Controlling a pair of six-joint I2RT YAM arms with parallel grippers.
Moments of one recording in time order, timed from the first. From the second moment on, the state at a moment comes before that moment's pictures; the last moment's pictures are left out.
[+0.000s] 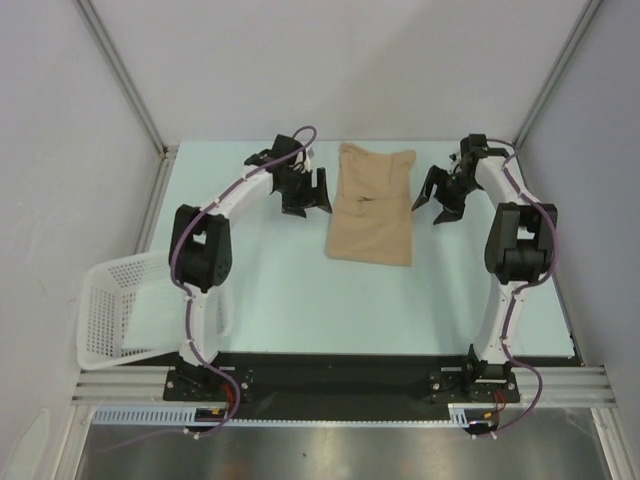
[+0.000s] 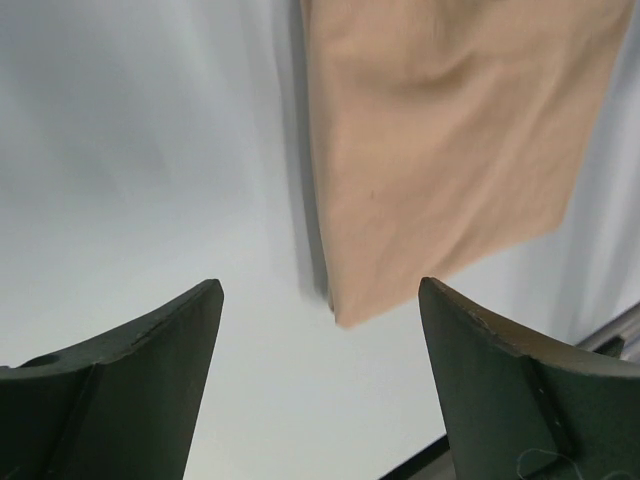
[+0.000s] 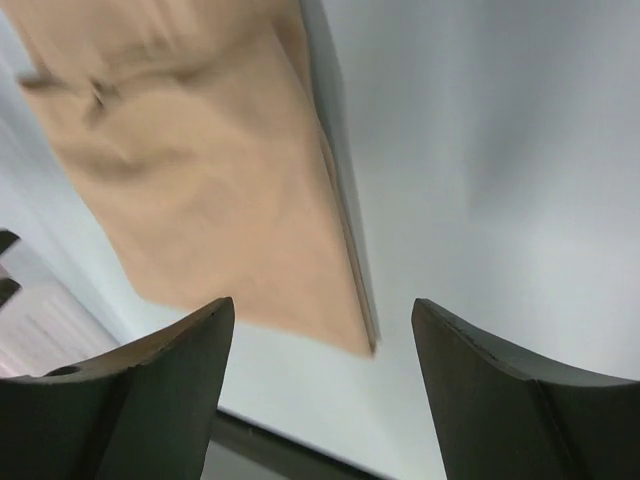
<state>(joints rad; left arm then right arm) -0.38 2.15 1.84 -0.73 0.34 -0.40 -0.03 2.14 1.83 -0.96 -0.43 0.36</state>
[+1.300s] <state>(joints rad) -0.46 2.08 1.45 -0.48 0.45 -0.43 0.05 1.92 1.18 -0.63 -0.54 0.40</state>
